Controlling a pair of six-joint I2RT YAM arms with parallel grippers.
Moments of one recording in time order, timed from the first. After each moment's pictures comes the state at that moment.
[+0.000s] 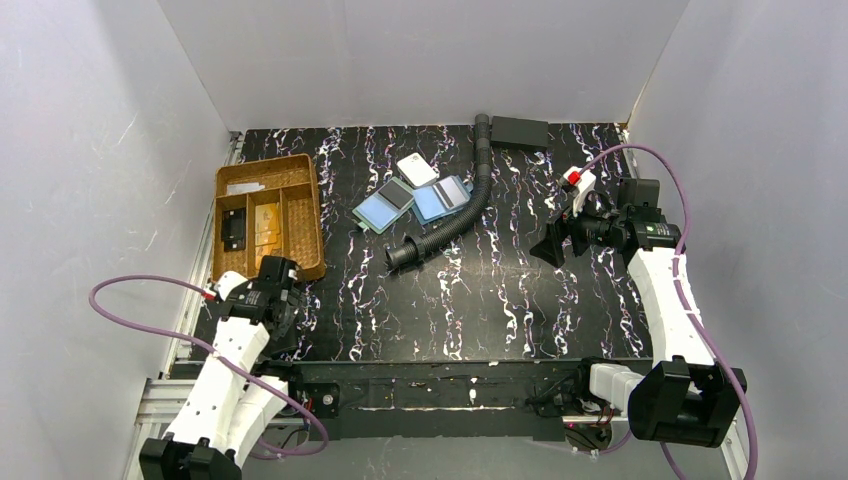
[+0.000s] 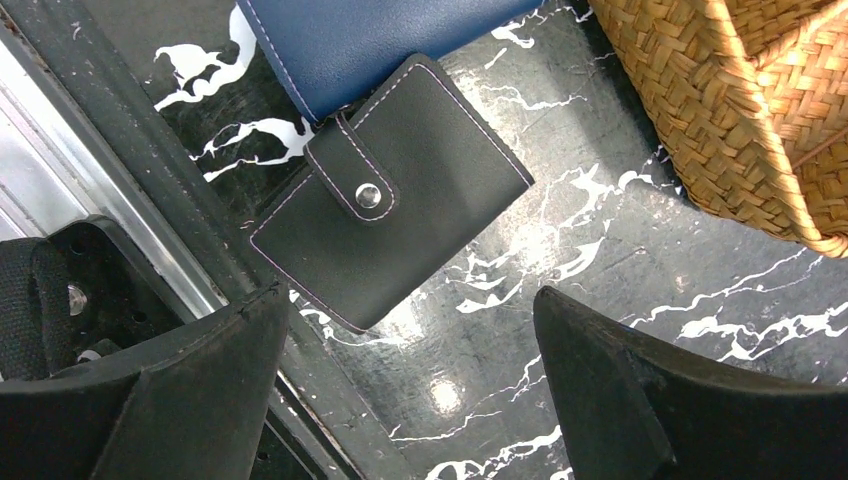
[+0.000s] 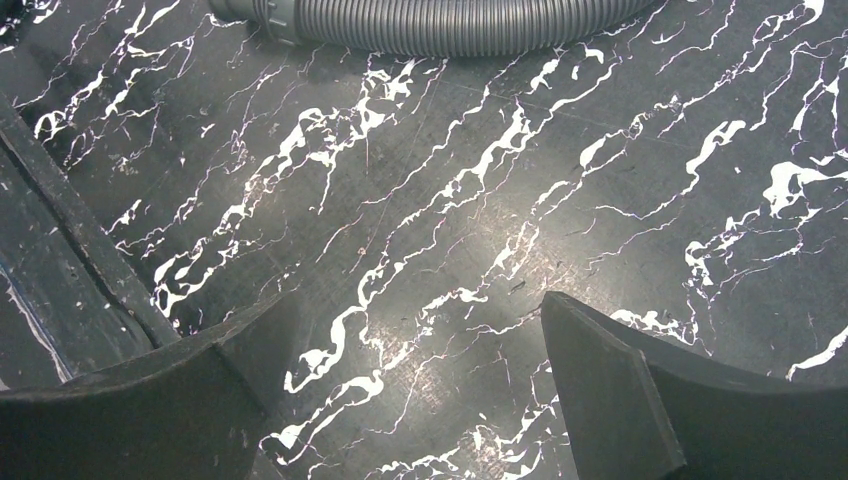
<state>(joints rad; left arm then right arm) -0.14 0.78 0.61 -1.13 -0.49 -1.19 -0.06 1.12 0.98 -0.71 -0.83 -0.51</state>
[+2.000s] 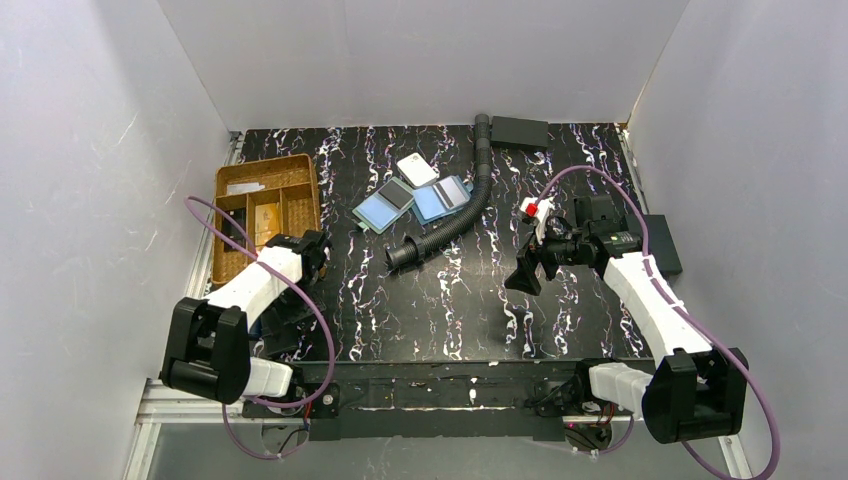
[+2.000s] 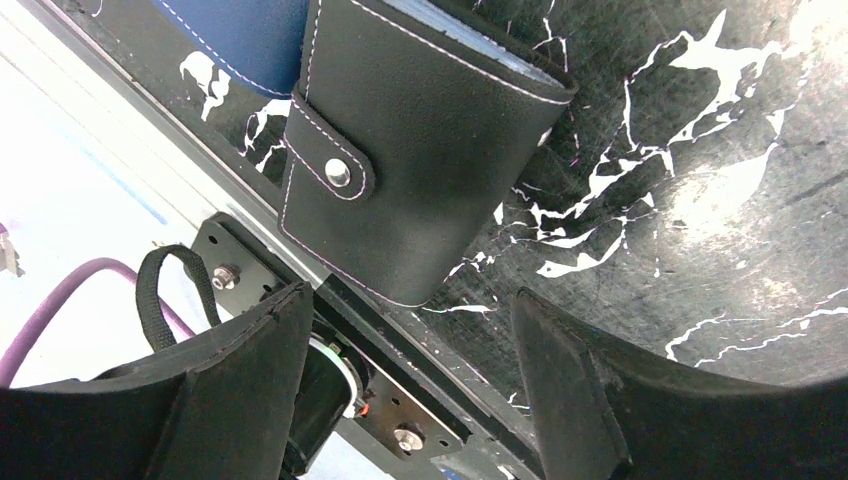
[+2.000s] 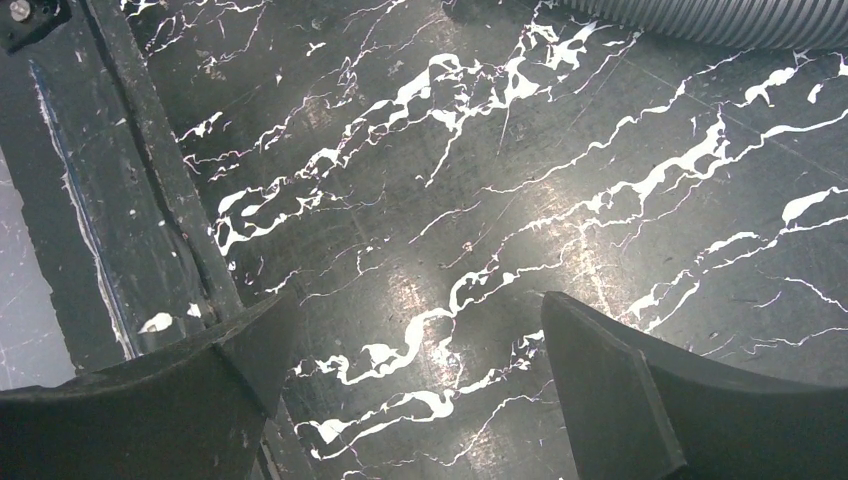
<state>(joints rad) -0.26 1.36 0.78 -1.20 -0.45 -0.92 0.17 1.14 0.85 -0.69 -0.86 -0.60</state>
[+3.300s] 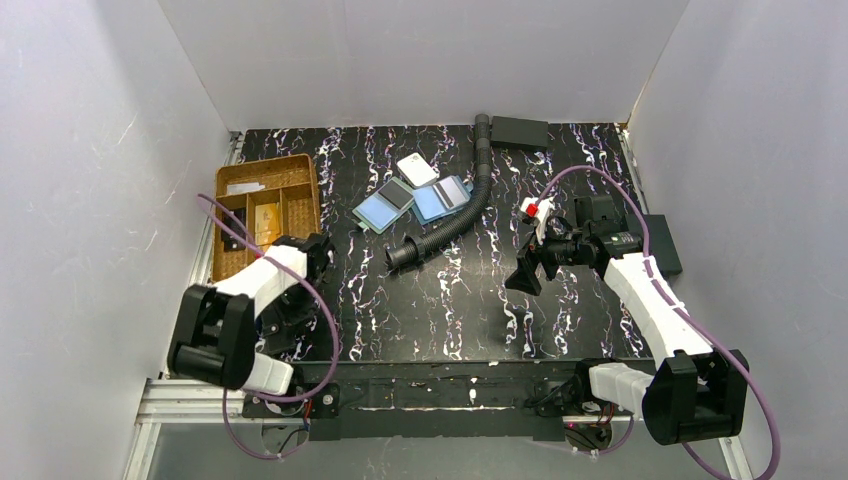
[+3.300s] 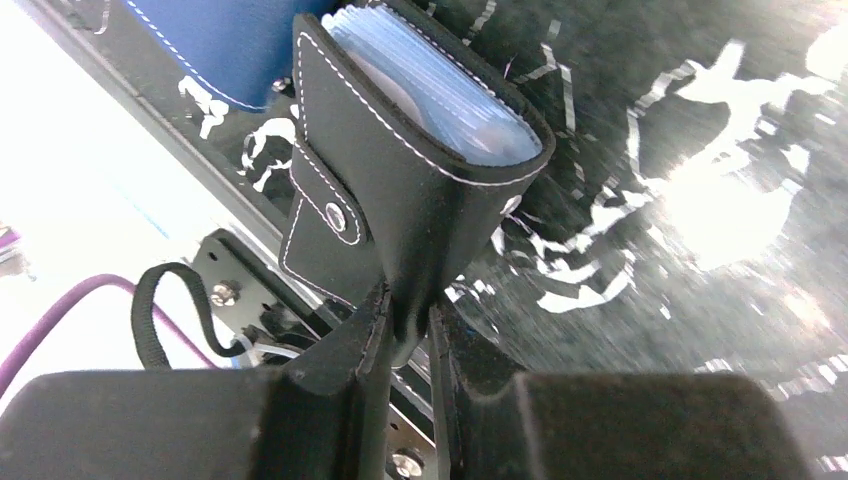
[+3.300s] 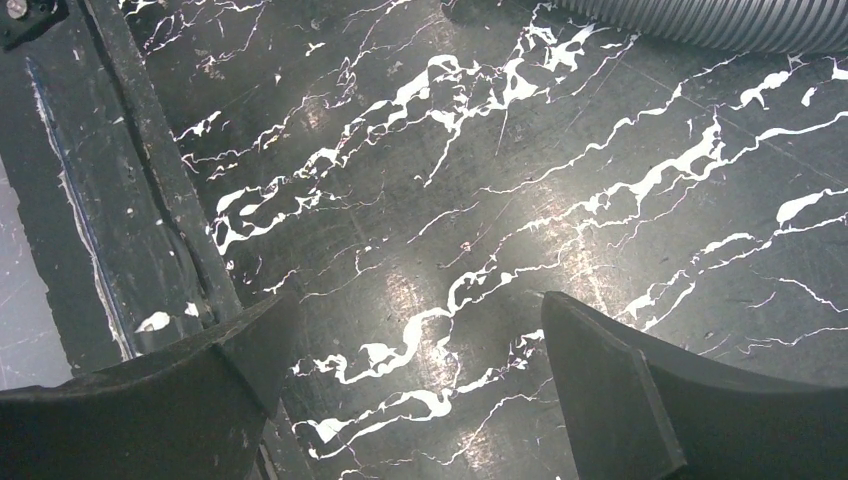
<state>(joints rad) -0.27 1.46 0.76 -1.15 -0.50 -0.93 0.17 1.14 0.85 -0.69 -0.85 -0.61</state>
